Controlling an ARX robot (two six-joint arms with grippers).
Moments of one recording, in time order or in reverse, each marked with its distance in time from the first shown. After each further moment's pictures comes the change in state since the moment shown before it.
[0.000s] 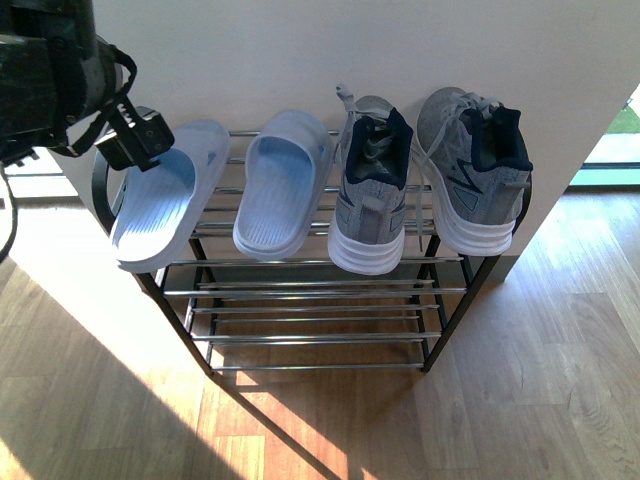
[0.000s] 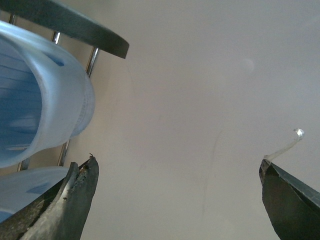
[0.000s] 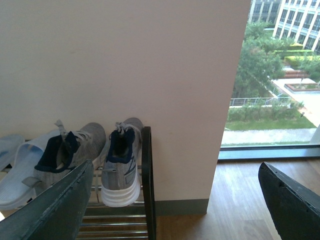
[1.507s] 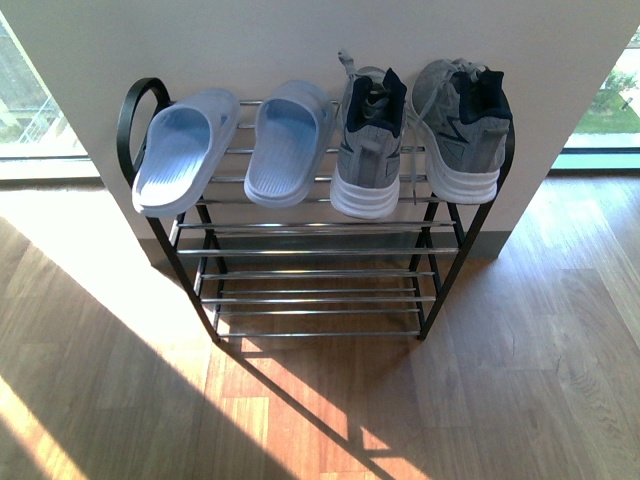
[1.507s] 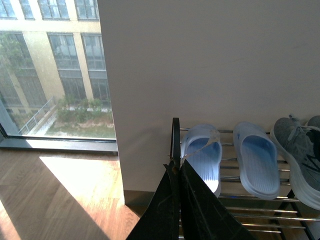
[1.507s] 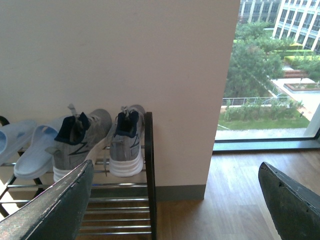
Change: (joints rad) left arm 0.267 -1.260 -0.953 0.056 0.471 2.061; right arm 0.000 0.000 0.000 0.000 0.000 0.000
